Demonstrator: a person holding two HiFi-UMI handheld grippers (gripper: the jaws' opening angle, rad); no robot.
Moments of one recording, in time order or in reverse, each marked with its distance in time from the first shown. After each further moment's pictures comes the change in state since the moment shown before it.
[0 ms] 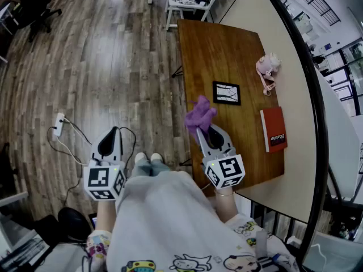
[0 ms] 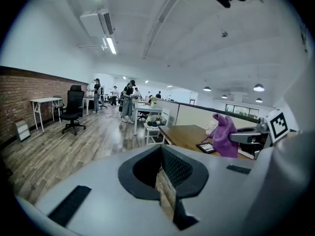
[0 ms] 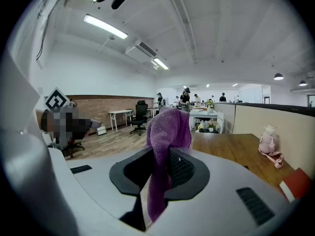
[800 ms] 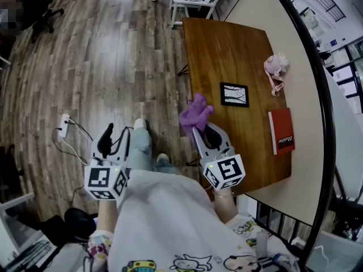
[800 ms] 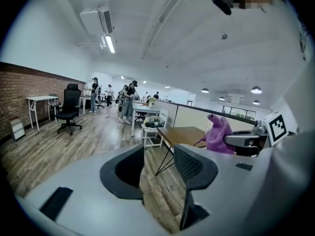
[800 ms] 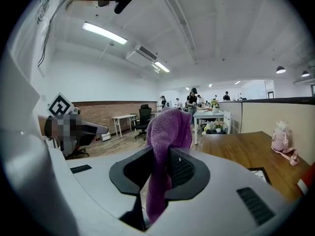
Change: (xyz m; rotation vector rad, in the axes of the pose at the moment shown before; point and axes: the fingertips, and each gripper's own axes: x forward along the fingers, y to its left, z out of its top) left arm 0.027 0.010 0.008 -0.013 -0.015 -0.040; right arm 0.037 0.016 0.010 0.033 -0.040 0.058
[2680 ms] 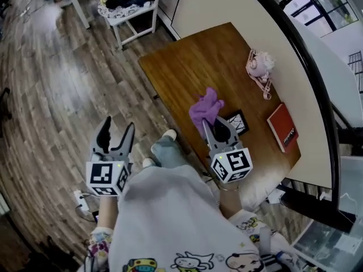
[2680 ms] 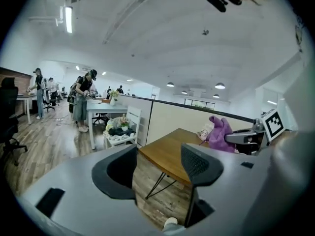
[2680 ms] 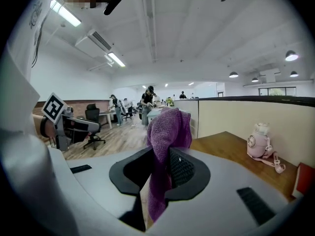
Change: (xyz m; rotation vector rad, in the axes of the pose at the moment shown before) left arm 0.373 0.038 0.147 0.187 0.076 -0.475; right arm 0.175 -0.222 0.055 0.162 0.037 -0.552
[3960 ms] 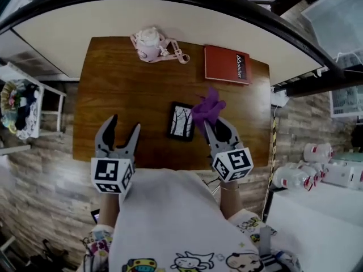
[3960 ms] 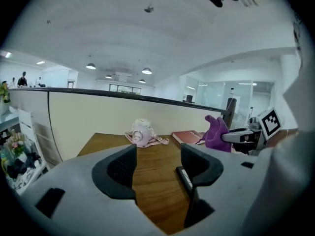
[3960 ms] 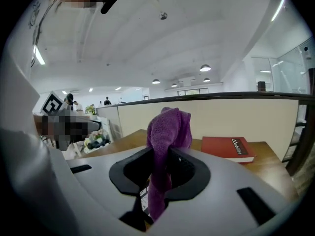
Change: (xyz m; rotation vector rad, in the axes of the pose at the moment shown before) left arm 0.244 -0.281 0.045 0.379 0.197 -0.888; right arm -0.162 -0.190 -0.052 0.362 -0.038 -0.871
